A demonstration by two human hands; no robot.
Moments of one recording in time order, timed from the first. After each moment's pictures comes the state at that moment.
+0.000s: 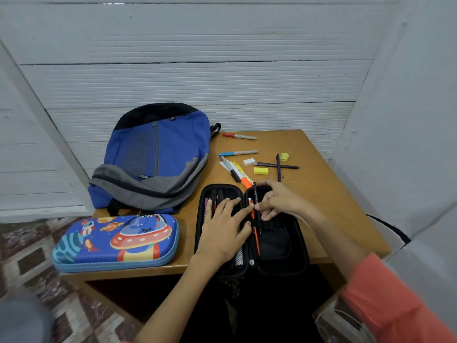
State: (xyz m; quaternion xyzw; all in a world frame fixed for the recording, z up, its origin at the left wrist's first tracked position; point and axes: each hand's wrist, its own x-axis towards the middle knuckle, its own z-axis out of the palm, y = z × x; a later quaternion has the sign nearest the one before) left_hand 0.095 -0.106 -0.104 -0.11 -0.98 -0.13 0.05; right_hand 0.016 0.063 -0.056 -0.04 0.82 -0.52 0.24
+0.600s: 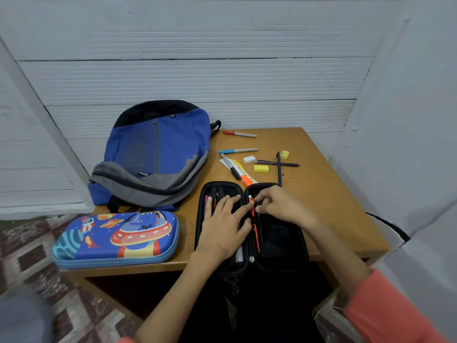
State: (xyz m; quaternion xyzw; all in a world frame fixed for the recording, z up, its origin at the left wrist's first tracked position) left_hand 0.096 -0.106 -0.104 -0.12 -0.98 -0.13 0.06; right_hand 0.030 0.060 -0.061 -0.14 0.94 -0.28 0.13
